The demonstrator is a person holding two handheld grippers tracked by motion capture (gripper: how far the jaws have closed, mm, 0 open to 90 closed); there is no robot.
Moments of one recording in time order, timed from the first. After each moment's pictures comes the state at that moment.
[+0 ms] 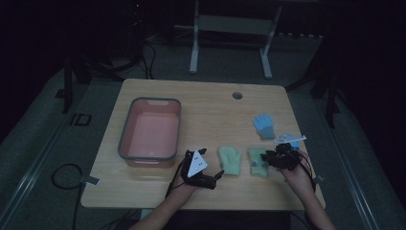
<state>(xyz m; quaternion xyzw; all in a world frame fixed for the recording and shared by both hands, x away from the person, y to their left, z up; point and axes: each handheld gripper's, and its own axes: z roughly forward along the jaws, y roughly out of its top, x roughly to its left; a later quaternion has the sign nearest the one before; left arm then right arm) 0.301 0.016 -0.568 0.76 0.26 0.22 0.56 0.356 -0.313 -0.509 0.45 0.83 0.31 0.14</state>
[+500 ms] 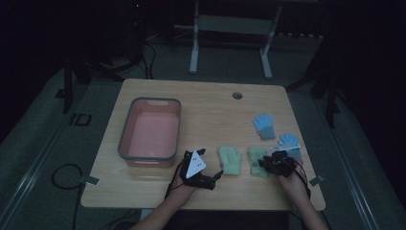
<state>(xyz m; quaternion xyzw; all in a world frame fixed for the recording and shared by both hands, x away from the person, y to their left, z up) 0.299 0.019 -0.568 0.75 0.26 0.22 0.56 0.347 -0.307 -0.539 0.45 0.83 0.30 0.16</state>
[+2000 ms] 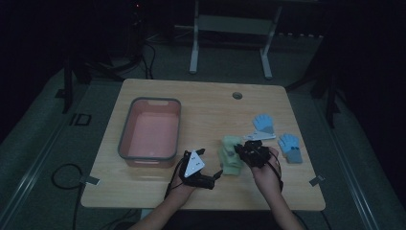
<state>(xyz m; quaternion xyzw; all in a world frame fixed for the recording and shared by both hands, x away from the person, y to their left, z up) 0.300 0.021 -0.568 0.75 0.27 0.21 0.57 0.336 -0.201 -0.480 0.42 0.82 0.34 0.19</state>
